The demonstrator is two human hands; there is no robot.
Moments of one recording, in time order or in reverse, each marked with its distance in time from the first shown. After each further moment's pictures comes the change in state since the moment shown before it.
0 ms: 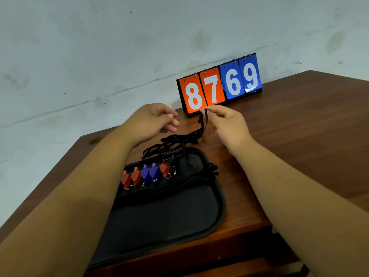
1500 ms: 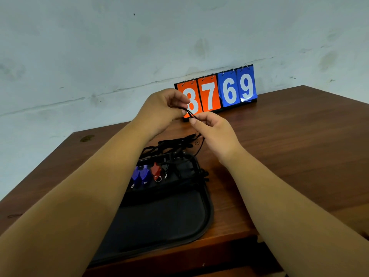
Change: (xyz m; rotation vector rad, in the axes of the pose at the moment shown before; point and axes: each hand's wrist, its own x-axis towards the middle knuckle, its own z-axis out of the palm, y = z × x) left_hand 0.021 0.029 0.028 -0.110 0.218 0.194; right_hand -0.010 -0.005 0.005 -0.040 -0.165 -0.102
